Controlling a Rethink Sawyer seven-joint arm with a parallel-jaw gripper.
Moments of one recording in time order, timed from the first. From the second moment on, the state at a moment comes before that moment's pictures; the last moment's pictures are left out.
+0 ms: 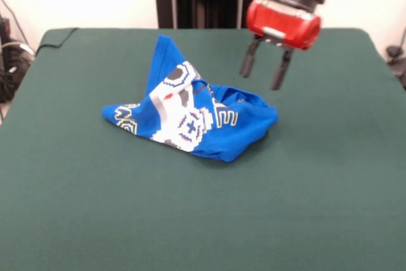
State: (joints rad) arm 0.33 -0.47 -0.43 1.76 0.28 -0.04 2.37
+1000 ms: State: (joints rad) arm 0.38 -0.42 -0.43 1.76 0.39 -0.04 2.37
